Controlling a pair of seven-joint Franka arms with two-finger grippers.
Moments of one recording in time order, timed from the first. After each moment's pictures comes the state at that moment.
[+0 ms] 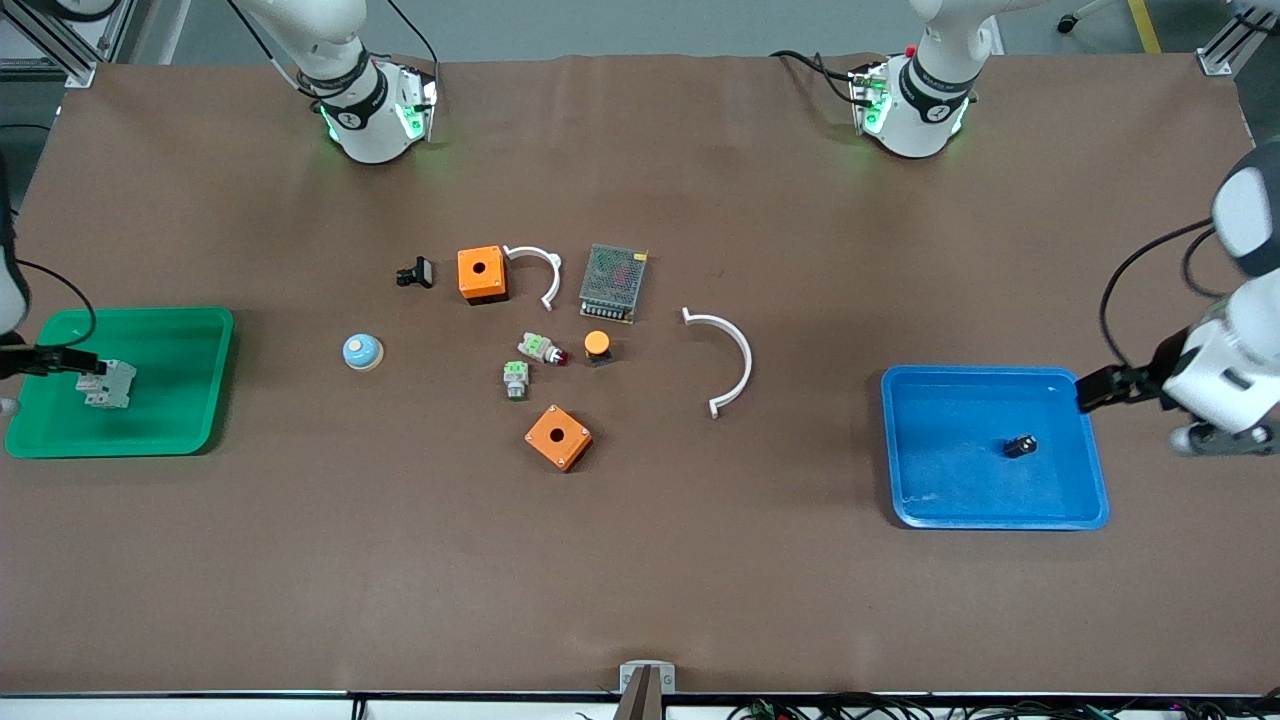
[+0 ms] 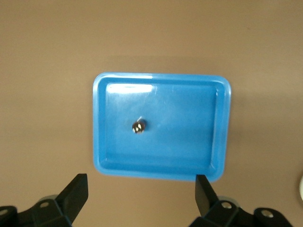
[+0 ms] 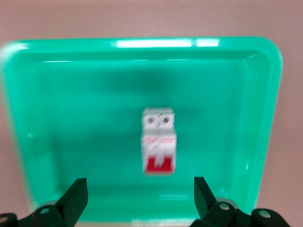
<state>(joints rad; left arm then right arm) 0.23 0.26 -0.25 -1.48 0.11 1.76 -0.04 -0.54 0.48 -0.02 -1.64 -0.09 1.97 -0.54</state>
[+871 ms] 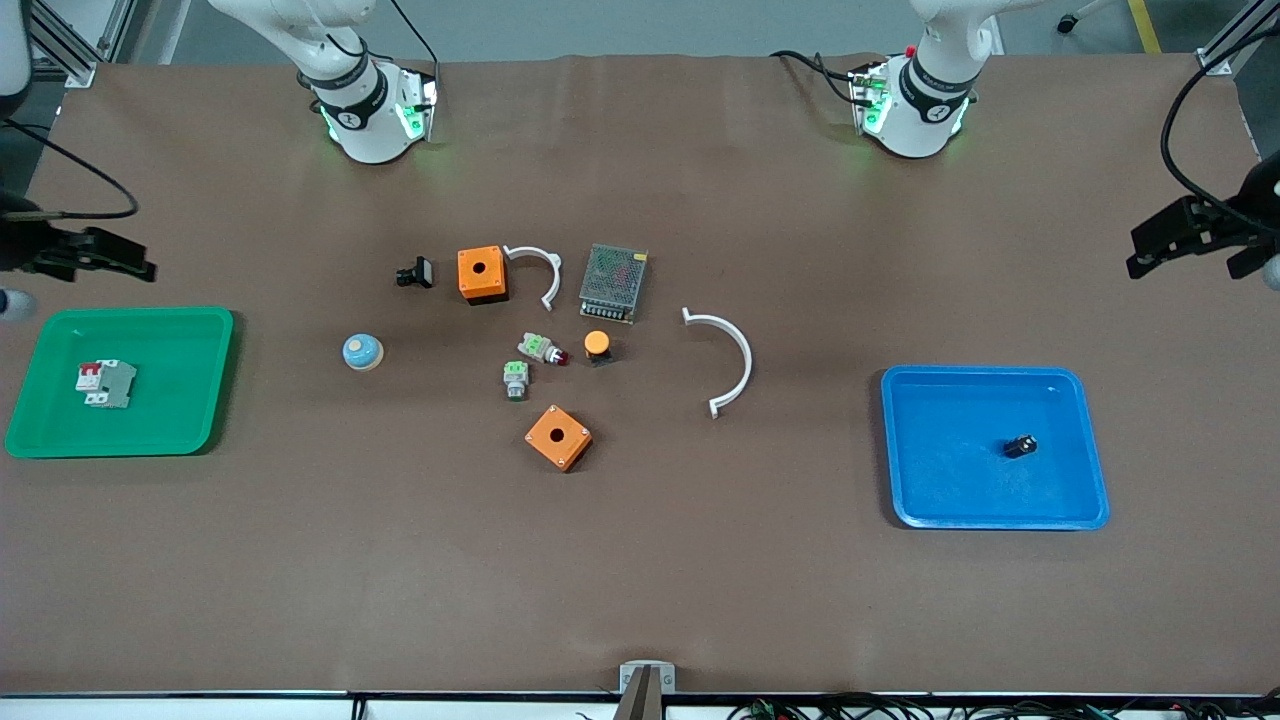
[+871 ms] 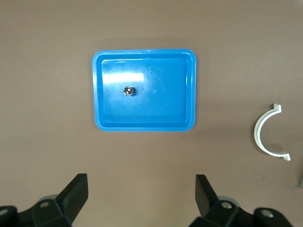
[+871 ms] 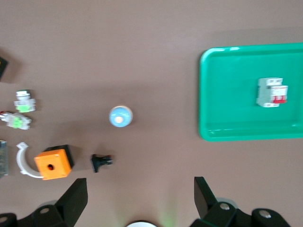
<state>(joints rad) 0.22 0.06 -0.28 -1.40 0.04 1.48 -0.01 -0.08 0.01 0.00 -1.69 0.01 1.54 -0.06</state>
